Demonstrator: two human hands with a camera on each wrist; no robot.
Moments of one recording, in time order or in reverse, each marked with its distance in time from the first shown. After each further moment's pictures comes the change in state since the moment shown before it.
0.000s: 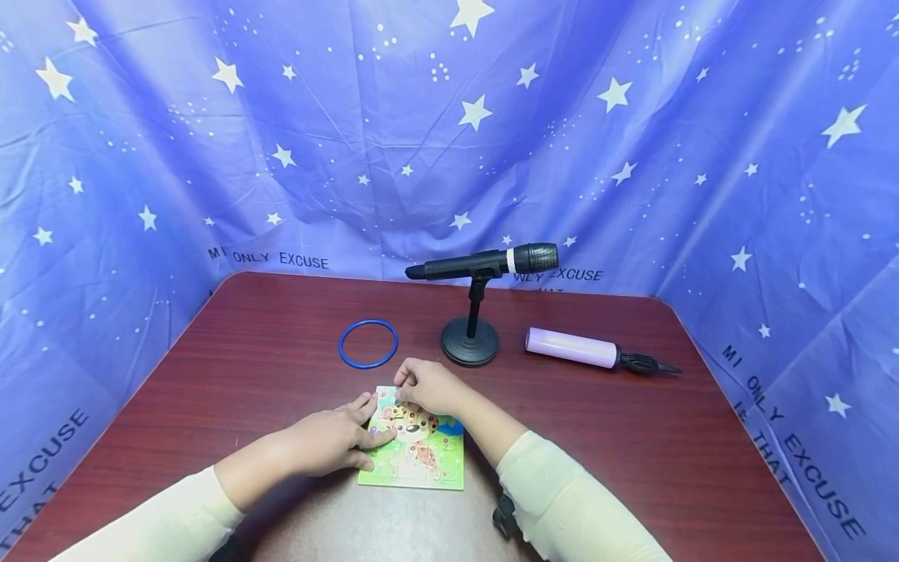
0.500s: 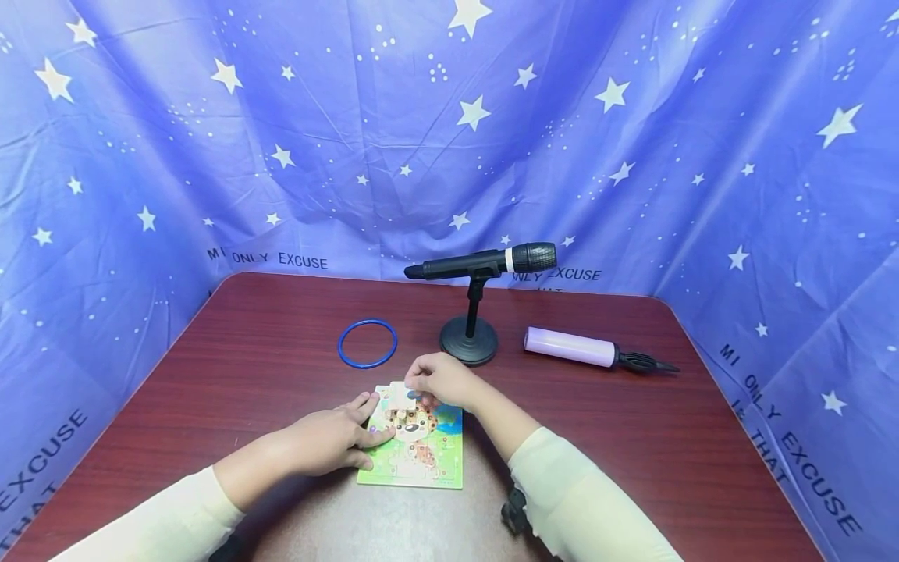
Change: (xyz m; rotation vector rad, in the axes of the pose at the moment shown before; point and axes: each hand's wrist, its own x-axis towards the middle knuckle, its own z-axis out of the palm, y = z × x) left_hand 0.000 -0.001 0.003 -0.023 0.005 -0.009; right_hand -0.009 0.010 -0.022 0.178 -0.001 -0.020
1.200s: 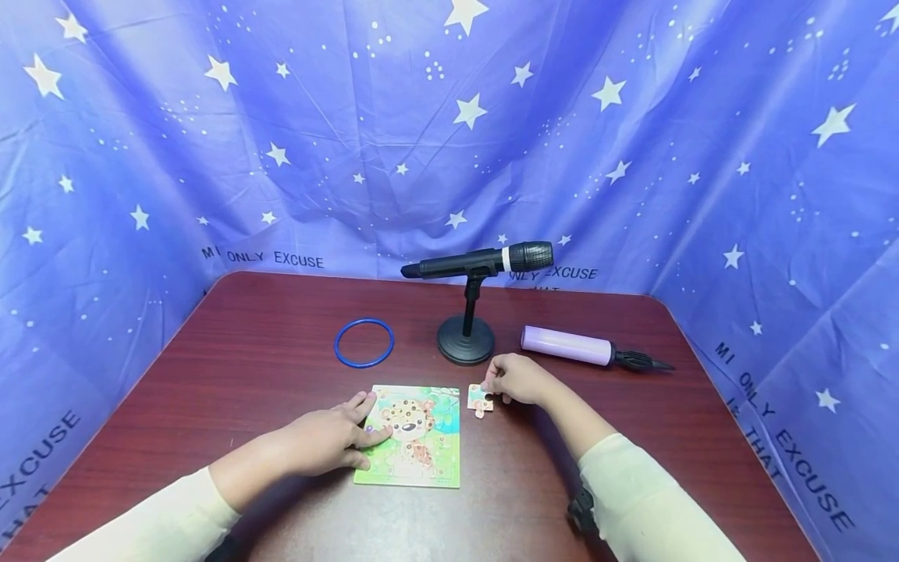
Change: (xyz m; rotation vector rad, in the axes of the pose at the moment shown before) left_hand -0.002 0.003 -0.005 -0.019 -0.007 -0.003; right_hand -0.056 0.047 -0.083 -0.297 0.087 0.124
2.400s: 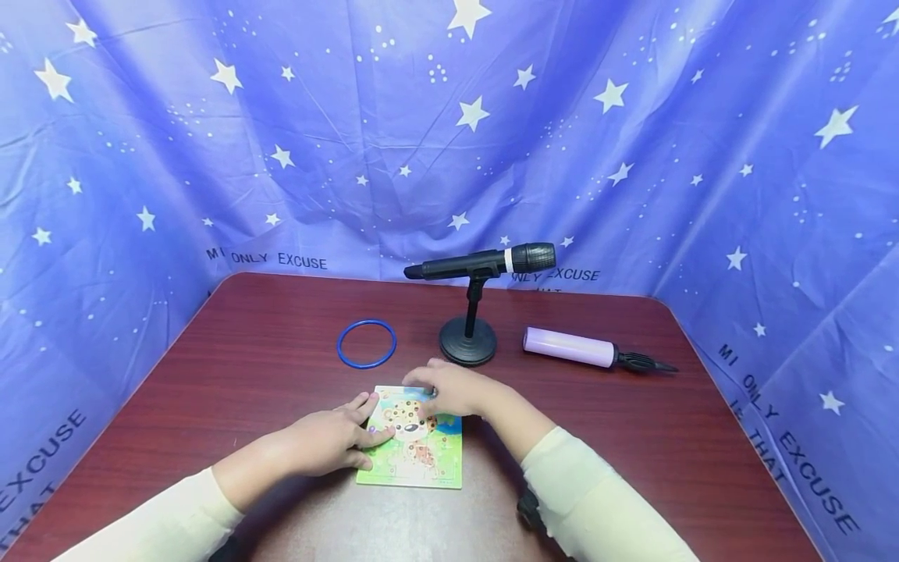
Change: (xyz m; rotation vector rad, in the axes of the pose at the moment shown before) left_hand 0.000 0.001 0.001 0.037 -0.021 -0.018; right_hand 0.027 -0.075 0.053 -0.363 -0.179 -0.284
